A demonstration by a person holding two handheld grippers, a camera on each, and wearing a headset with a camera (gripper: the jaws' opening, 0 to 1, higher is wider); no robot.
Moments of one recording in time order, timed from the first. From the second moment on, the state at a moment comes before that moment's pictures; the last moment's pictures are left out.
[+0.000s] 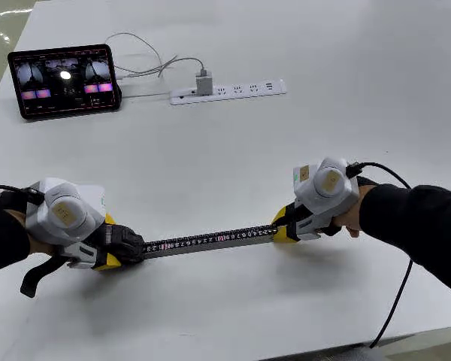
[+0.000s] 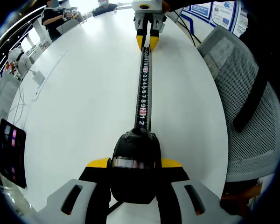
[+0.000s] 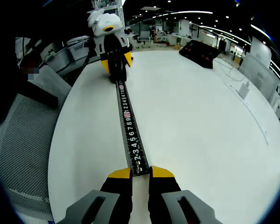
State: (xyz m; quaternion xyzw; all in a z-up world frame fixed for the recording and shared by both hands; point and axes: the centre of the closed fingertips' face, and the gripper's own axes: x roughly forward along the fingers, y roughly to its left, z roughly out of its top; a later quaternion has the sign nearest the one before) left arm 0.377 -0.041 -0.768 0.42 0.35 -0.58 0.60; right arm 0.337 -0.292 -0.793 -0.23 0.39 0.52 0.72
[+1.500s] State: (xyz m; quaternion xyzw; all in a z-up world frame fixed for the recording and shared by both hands) left arm 0.378 -0.044 -0.768 0.40 0.34 -0.59 0.61; right arm 0.335 -0.296 -0.794 -0.29 0.39 0.53 0.69
